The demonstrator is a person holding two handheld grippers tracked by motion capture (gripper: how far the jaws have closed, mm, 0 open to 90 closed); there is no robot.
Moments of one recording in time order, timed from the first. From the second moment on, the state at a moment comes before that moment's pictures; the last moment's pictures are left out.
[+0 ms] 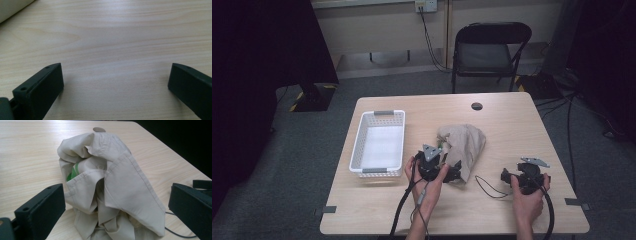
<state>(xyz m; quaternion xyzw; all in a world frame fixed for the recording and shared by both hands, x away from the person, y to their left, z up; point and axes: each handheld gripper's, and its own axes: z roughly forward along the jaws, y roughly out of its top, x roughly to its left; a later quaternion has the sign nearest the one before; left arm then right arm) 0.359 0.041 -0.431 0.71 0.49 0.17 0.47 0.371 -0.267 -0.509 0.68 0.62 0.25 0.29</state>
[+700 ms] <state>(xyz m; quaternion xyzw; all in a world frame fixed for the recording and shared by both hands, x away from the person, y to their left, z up) 0.329 0.059 -0.429 0.70 0.50 0.20 0.47 0.371 -0.267 -0.509 0.68 0.62 0.25 0.29</state>
